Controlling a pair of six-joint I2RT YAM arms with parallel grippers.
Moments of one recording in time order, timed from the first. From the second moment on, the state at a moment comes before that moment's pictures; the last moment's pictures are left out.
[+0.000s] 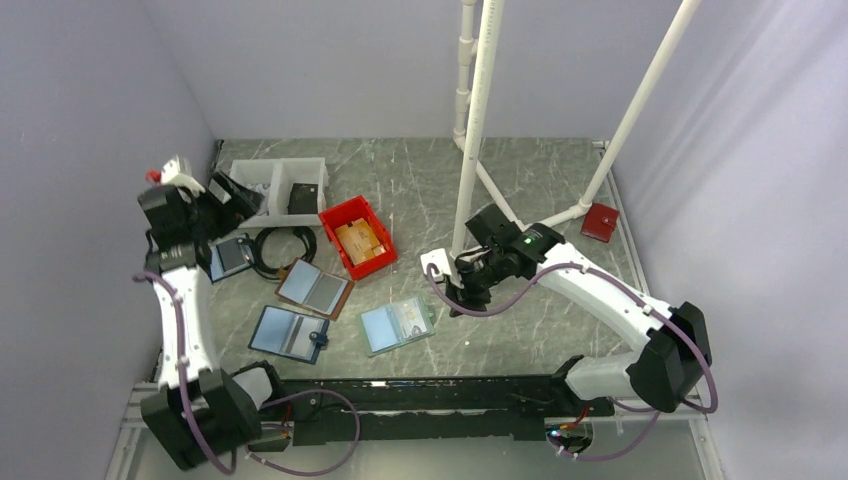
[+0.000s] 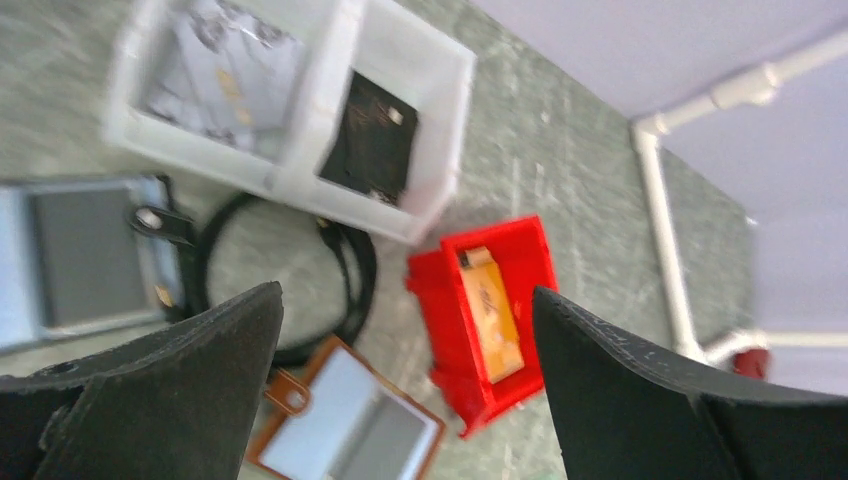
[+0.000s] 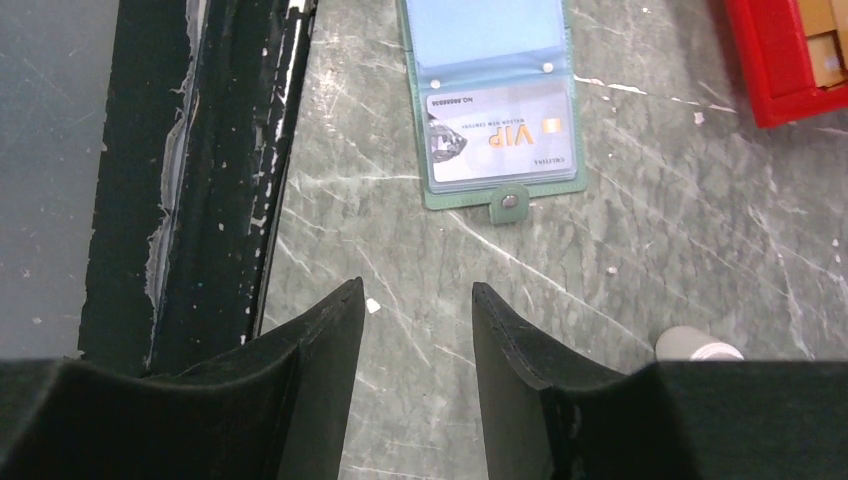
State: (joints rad) left arm 0.41 1.11 0.99 -0.32 0.41 -0.41; right arm 0.71 1.32 1.08 -0.89 -0.69 -0.90
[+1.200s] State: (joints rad) left arm -0.07 0.67 0.56 -0.44 0.69 -0.63; right arm 0.60 1.24 0.99 -0.86 -0.80 -0.97
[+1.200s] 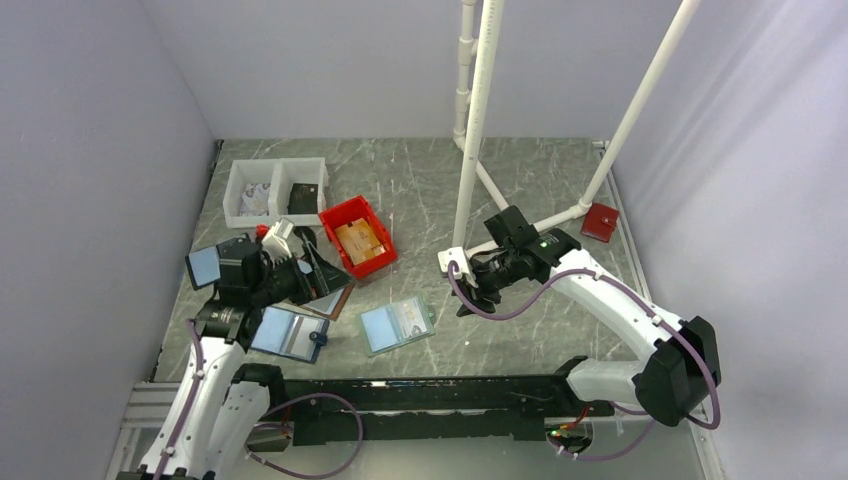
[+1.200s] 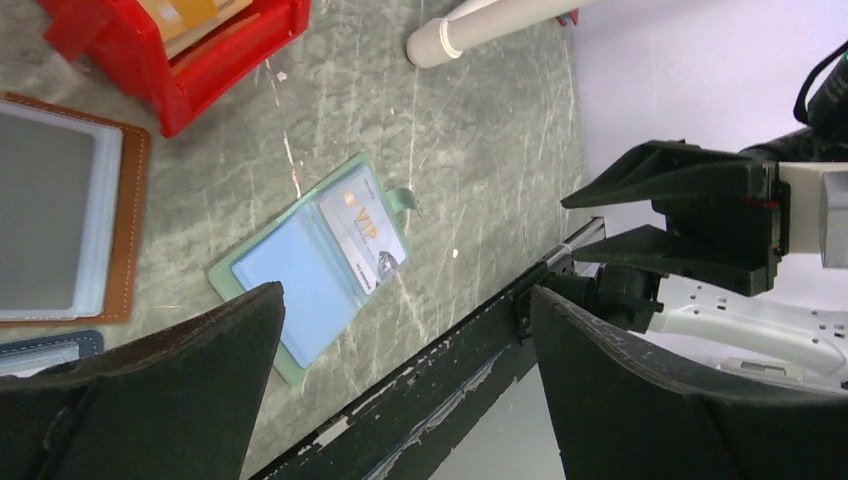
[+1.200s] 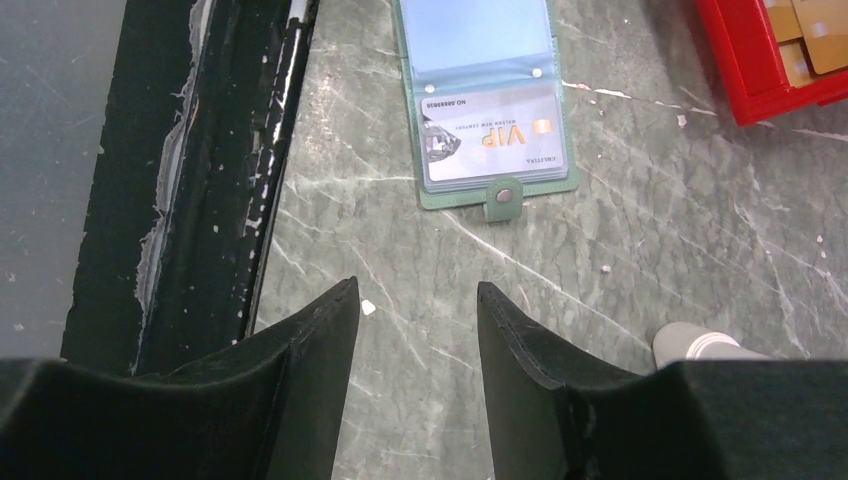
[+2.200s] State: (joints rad) left arm -0.57 0.78 0.41 -0.16 0.42 -0.81; right arm 0.60 1.25 0.97 -0.84 -0.79 -0.97
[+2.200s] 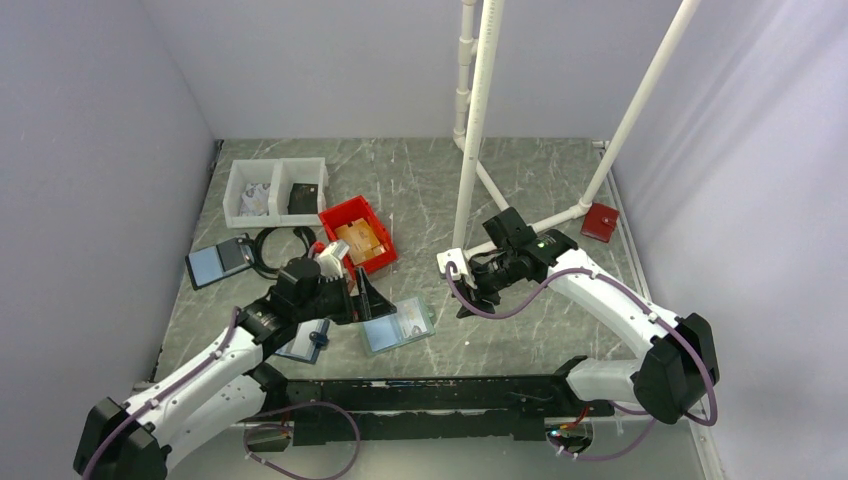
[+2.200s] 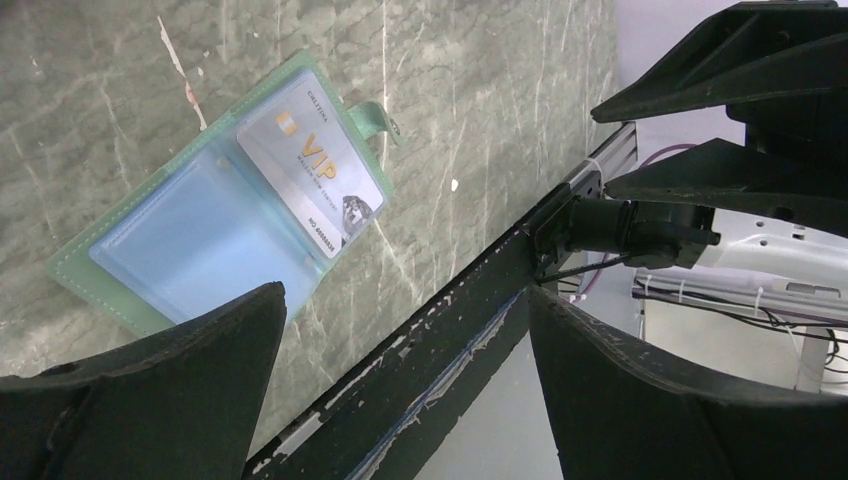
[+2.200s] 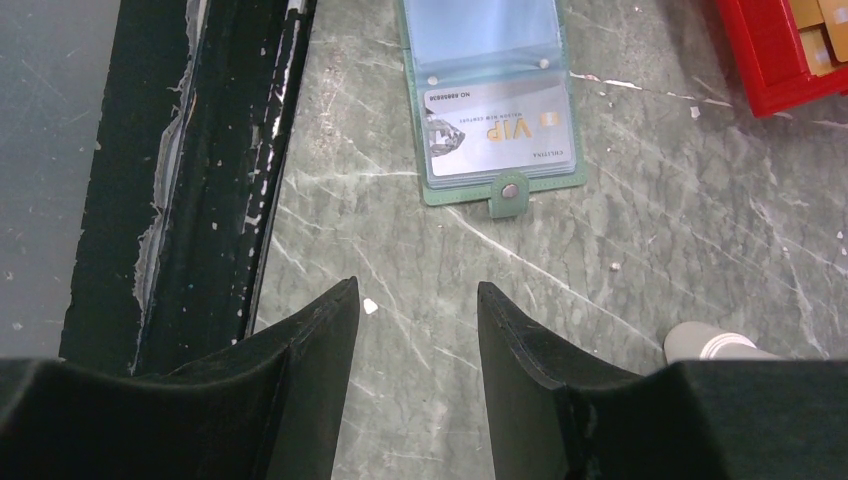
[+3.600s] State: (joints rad) left arm -0.70 0.86 0.30 0.19 0.29 -0.88; right arm 0.60 1.30 0.96 -0.82 -0.76 -0.97
